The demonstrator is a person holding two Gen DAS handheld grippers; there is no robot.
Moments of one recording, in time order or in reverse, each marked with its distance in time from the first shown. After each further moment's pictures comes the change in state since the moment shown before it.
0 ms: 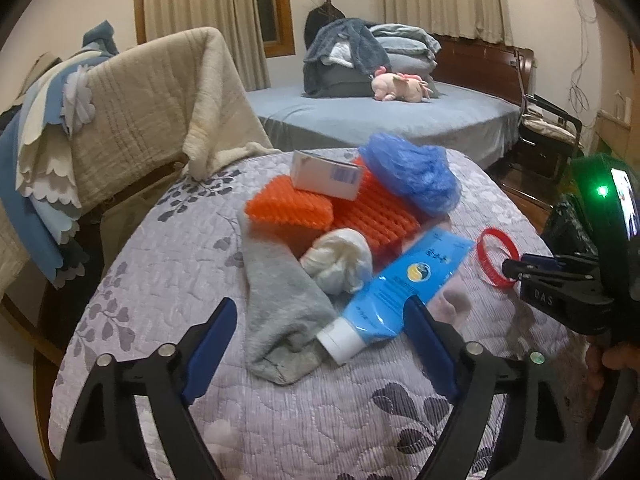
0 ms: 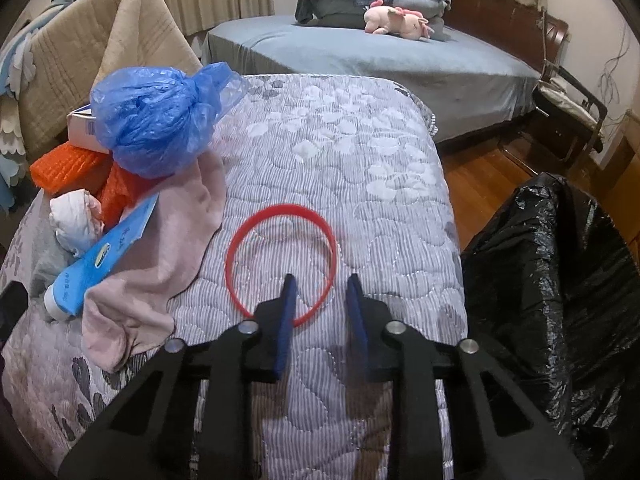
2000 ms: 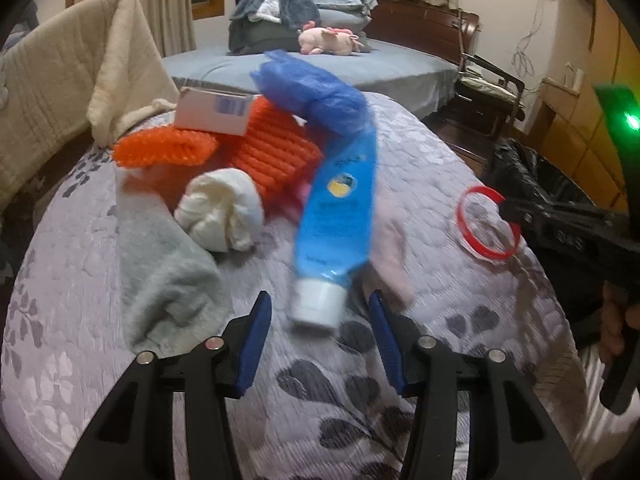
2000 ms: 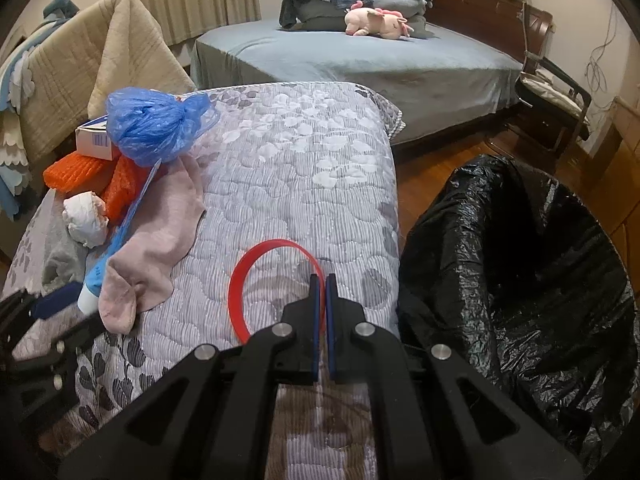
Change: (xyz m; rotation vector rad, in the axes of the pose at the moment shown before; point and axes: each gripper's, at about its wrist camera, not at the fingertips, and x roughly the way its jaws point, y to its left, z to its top) left arm 0.042 -0.023 -0.009 0.058 0.166 -0.267; right arm -0.036 -0.034 -0.015 0.046 -0.006 -0.023
